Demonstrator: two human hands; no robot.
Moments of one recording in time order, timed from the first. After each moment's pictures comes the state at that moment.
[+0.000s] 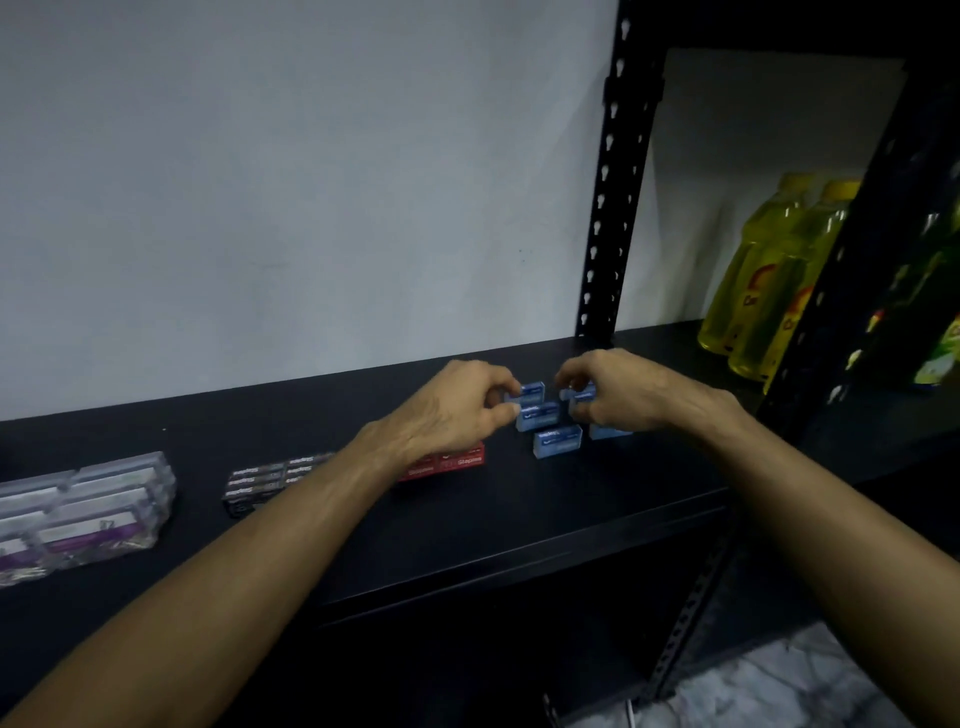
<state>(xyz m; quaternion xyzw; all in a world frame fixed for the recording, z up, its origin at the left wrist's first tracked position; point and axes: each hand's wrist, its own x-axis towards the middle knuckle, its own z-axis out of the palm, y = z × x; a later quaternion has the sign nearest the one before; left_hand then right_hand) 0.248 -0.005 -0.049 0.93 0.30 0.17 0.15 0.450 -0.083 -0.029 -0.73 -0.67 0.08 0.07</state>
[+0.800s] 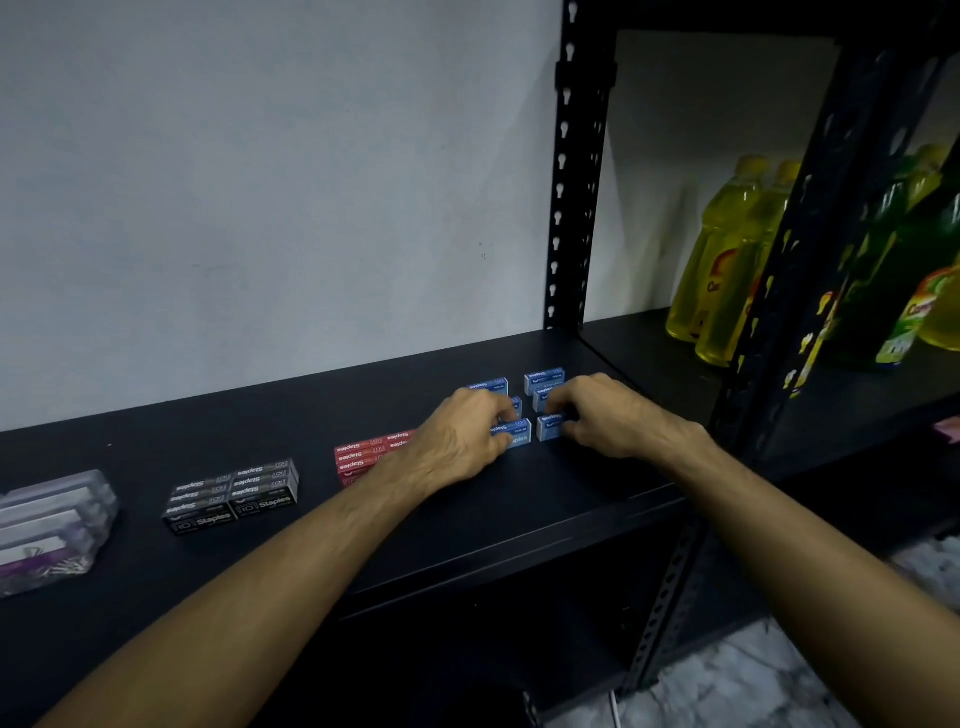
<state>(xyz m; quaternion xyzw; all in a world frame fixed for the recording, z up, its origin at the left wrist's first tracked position) 0.301 -0.019 -0.087 0.92 0.34 0.13 0.13 0.486 -0.091 -0.074 -0.73 -0.67 0.07 0.08</state>
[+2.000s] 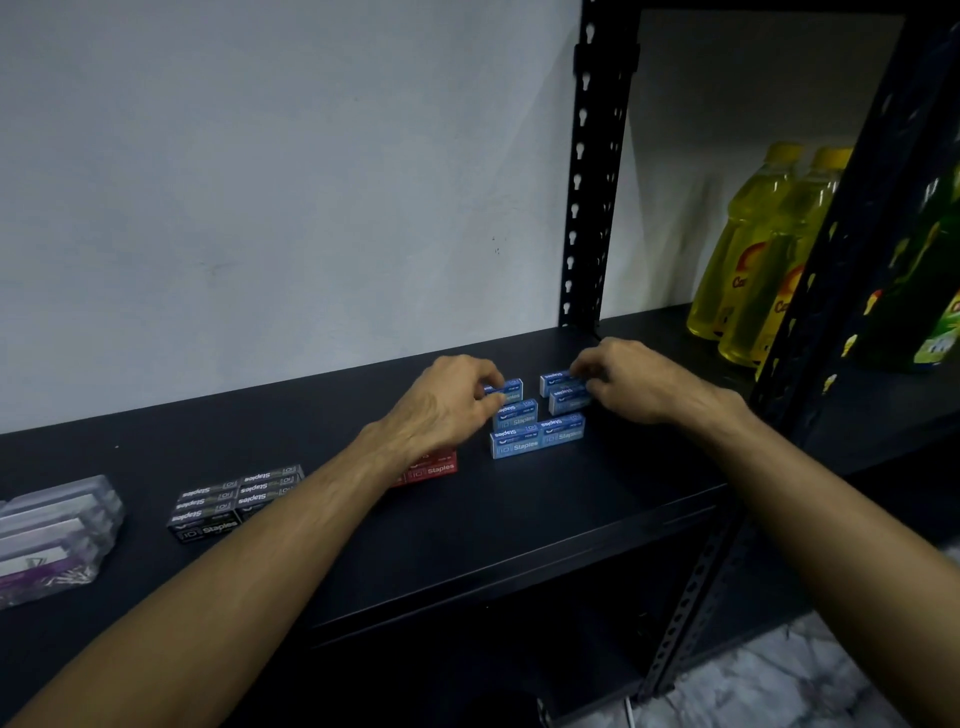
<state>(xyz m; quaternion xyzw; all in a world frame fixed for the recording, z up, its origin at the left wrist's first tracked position) 0.289 0.018 -0.069 0.91 0.36 0.18 0.15 0.503 -0.075 -0.049 -0.75 -0.64 0.05 0.12</state>
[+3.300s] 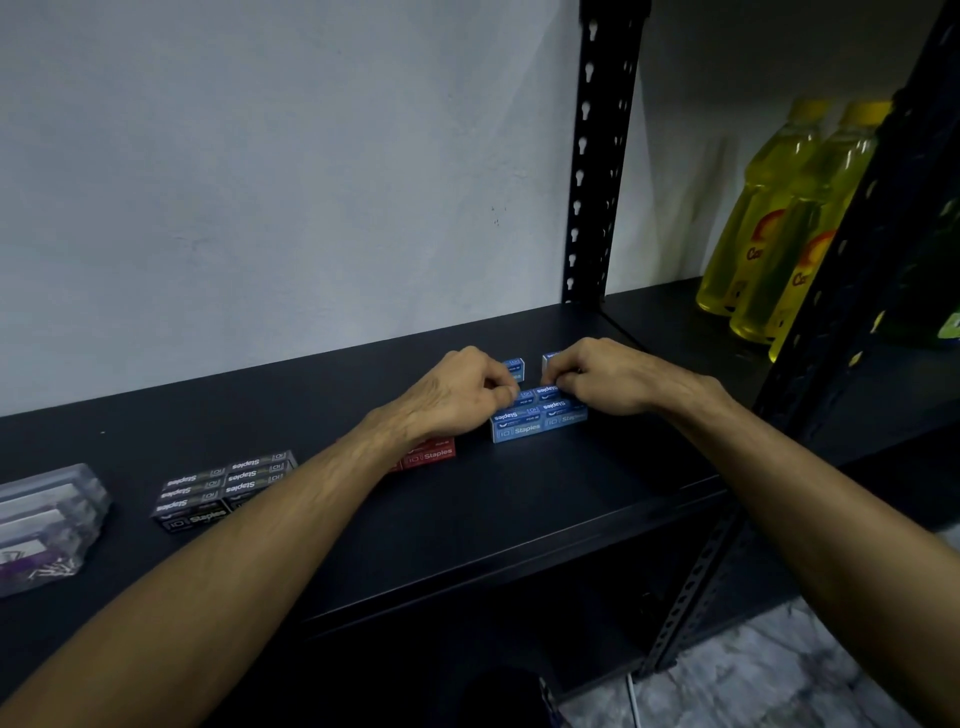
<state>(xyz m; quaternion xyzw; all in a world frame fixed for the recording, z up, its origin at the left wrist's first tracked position) 0.300 0.023 -0.077 0.90 0.35 0.12 0.25 0.494 -0.053 -0.068 -0.70 -0.68 0.17 0.12</state>
